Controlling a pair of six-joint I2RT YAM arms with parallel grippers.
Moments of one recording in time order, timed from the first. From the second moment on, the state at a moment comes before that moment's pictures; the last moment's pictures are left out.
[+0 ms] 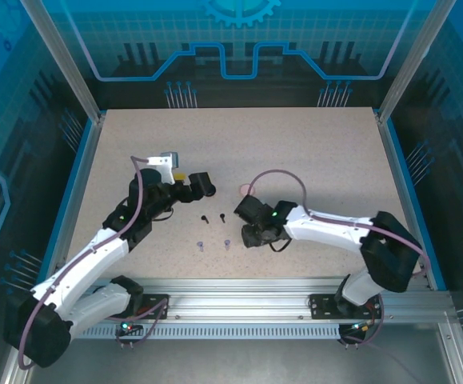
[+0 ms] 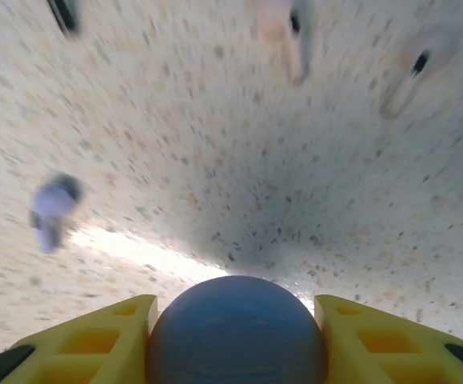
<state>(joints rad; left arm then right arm) -0.42 0.97 0.67 -0.03 0.12 -0.57 0.93 1.51 0.98 -0.70 0.13 0.67</state>
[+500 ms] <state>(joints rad) -0.45 1.03 0.52 0.30 0.23 -0.64 0.69 1.34 1.14 -0.59 0.11 0.95</state>
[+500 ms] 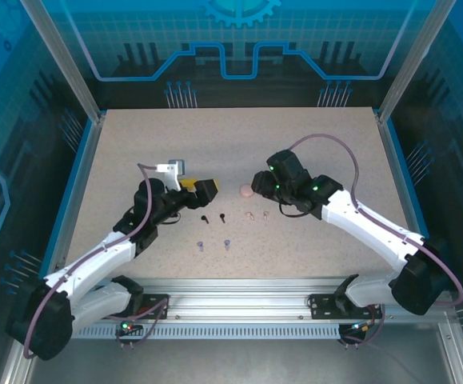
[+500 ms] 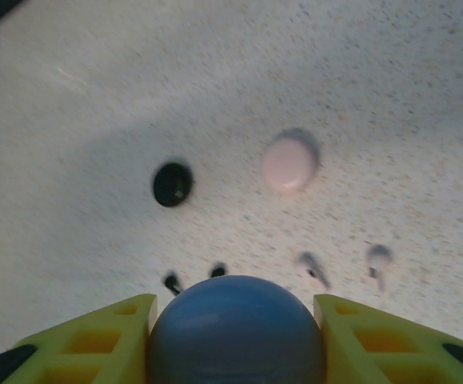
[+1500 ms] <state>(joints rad) -0.58 1.54 0.46 1.04 0.29 -0.78 0.75 1.48 1.25 -0.52 0.19 1.31</state>
